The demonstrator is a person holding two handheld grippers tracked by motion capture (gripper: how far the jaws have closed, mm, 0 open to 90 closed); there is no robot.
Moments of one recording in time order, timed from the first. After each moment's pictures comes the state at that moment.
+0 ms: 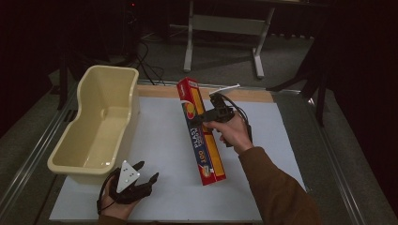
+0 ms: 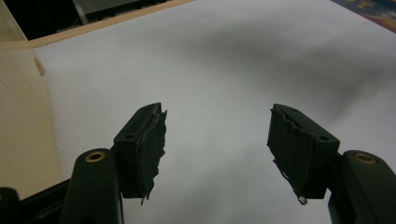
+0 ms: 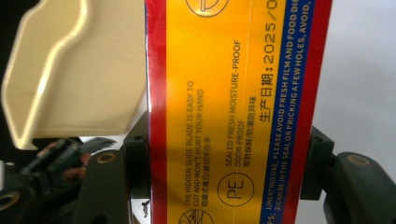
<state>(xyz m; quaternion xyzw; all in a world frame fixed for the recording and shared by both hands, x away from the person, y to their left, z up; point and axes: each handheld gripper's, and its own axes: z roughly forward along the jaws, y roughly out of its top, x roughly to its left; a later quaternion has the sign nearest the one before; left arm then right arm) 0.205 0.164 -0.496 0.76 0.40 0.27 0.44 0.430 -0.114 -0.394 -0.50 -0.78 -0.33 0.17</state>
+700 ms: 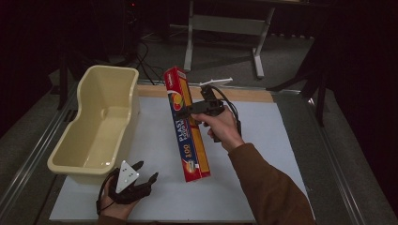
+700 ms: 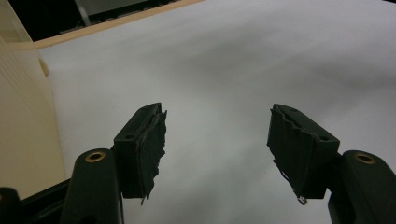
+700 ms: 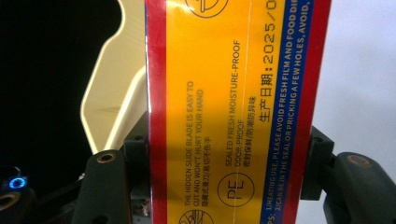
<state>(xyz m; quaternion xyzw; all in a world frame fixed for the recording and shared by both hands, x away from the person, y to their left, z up) 0.204 0.165 -0.495 0.76 0.40 0.27 0.44 0.425 -0.084 -0.367 -0.49 -0.76 -0.38 0.22</state>
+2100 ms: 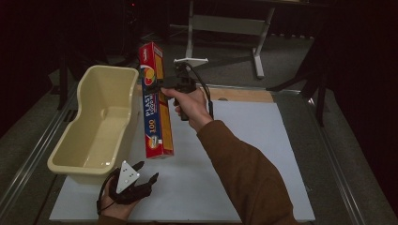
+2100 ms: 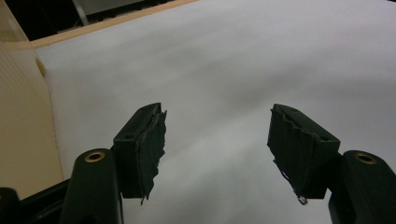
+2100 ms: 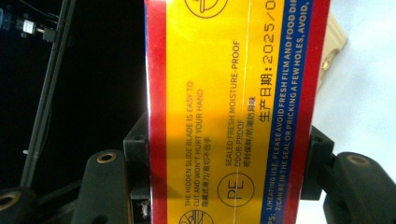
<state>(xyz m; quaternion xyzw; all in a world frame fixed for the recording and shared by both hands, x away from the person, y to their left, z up) 0.204 0.164 -0.496 0.76 0.40 0.27 0.44 0.458 -0.004 -0.329 -0.49 -0.71 -0.43 0.26</state>
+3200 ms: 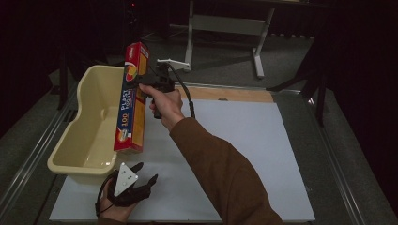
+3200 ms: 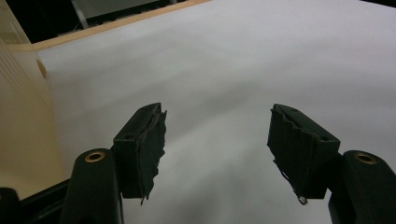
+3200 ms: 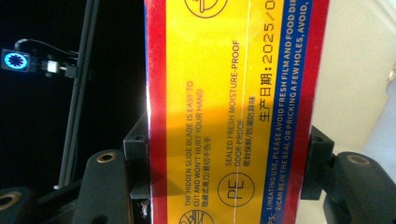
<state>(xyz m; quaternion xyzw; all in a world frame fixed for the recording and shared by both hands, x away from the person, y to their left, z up) 0.198 0.166 -0.496 0.76 0.40 0.27 0.44 0.465 0.056 -0.346 -0.53 -0.65 -0.45 0.30</state>
